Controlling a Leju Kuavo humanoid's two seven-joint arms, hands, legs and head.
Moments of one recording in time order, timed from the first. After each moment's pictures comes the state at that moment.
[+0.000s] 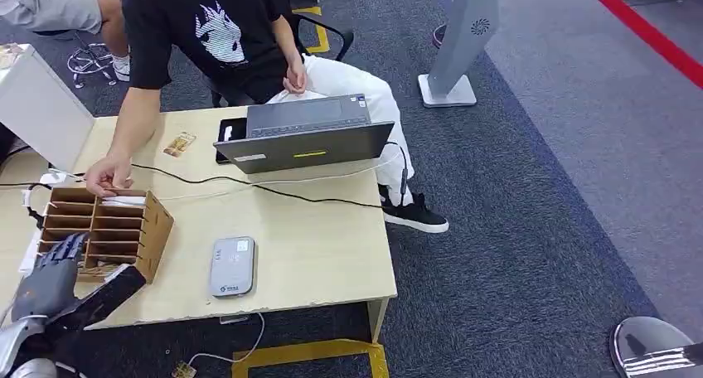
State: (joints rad) left arm -0.12 0.38 -0.17 -1.31 -0.90 0.01 0.04; right arm -0.05 -0.01 1.41 0.01 -1.24 -0.39 -0.11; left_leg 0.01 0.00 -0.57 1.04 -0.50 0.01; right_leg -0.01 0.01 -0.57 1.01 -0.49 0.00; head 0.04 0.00
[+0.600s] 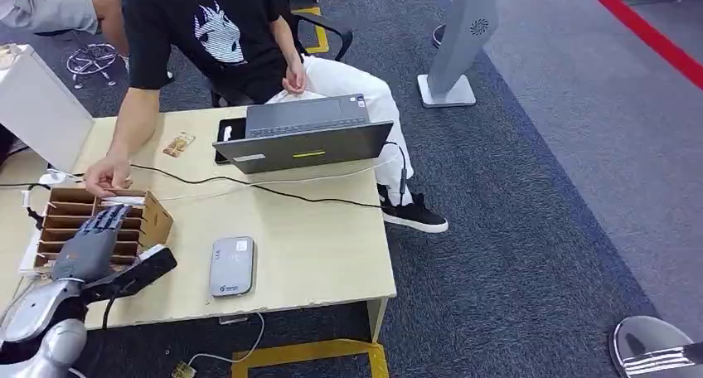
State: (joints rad) left arm -0.33 0.35 -0.34 -1.14 -0.94 0.01 -0.05; right arm -0.16 0.06 1.44 -0.08 -1.25 -0.50 0.06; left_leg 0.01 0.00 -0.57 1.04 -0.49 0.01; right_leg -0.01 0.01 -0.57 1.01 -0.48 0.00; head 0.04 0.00
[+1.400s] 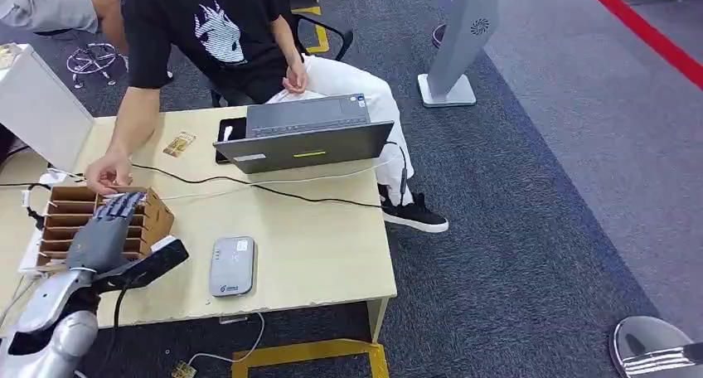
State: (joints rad) left arm -0.35 0.34 -0.37 -1.23 -0.93 0.01 -0.03; right arm -0.16 0.06 1.46 -0.08 -1.30 -0.49 0.05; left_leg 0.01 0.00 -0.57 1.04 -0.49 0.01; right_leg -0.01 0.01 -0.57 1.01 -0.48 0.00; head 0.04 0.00
